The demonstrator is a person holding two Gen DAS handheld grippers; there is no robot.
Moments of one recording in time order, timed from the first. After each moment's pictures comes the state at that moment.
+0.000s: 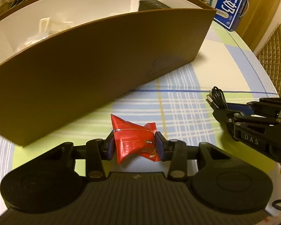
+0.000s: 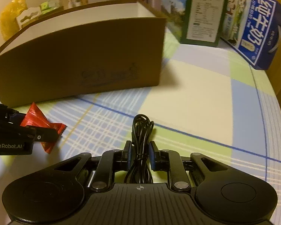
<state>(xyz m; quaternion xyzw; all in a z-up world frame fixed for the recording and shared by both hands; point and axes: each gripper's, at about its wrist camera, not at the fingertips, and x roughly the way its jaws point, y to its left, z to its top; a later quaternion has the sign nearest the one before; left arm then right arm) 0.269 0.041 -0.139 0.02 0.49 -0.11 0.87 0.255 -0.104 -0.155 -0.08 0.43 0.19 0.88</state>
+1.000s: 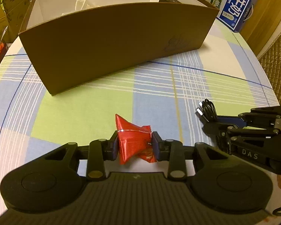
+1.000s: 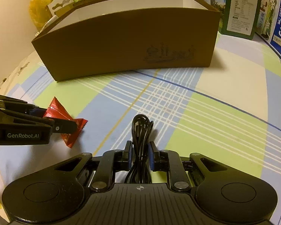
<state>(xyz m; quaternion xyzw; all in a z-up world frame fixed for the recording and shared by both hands) 0.207 0.081 -0.123 -0.02 0.50 -0.08 0.86 0.197 -0.077 -0.145 -0.07 0.47 0.28 0.84</state>
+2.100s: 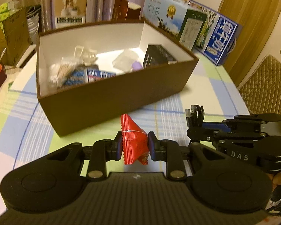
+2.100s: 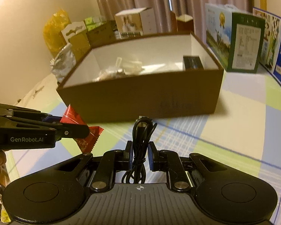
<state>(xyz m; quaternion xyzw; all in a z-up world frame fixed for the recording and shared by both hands) 0.213 0.090 -0.044 -0.04 0.42 -0.11 0.90 0.209 -0.071 -0.073 -0.03 0.40 0.32 0.86</state>
